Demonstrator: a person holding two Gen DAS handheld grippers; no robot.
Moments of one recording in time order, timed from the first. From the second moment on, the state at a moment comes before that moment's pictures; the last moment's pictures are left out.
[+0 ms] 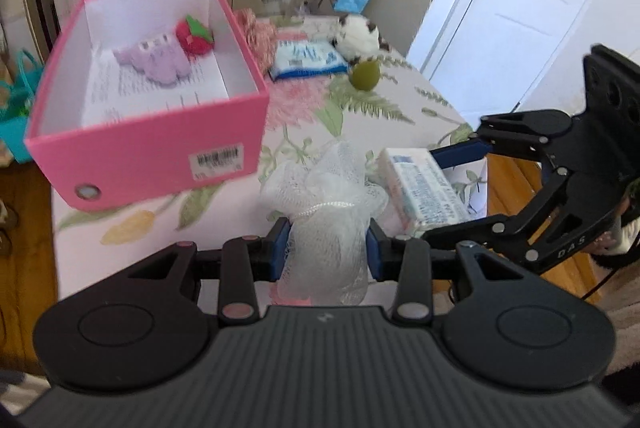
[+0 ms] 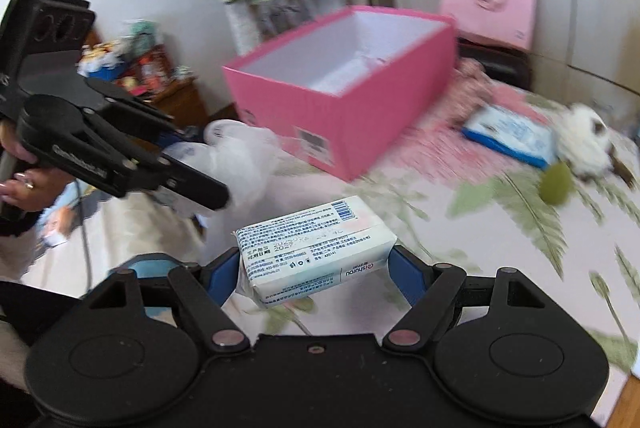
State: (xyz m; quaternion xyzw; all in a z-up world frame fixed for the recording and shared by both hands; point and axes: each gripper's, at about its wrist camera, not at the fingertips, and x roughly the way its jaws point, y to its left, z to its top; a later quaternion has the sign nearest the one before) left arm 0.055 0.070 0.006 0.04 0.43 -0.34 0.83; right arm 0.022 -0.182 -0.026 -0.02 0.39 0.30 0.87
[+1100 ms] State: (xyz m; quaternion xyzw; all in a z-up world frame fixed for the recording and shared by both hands) left arm 0.286 0.105 -0.007 -0.02 0.38 -0.19 0.91; right arm 0.274 -0.098 -0.007 -0.05 0.32 0.32 0.89
